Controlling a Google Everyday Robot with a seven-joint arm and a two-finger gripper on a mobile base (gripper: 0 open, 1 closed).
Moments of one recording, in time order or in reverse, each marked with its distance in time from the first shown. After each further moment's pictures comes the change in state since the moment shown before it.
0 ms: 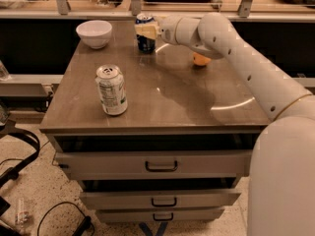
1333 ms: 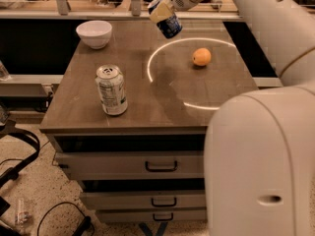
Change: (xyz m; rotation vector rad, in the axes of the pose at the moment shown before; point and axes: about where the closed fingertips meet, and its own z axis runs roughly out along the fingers) arm -0.048 -0.015 -0.055 0.047 0.504 -0.318
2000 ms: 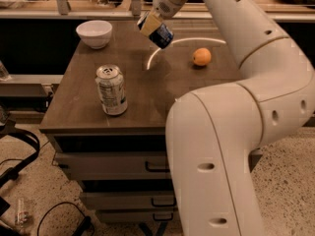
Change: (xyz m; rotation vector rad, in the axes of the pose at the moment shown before) arm 0.011 0.032 0.040 -0.145 0.180 -0.125
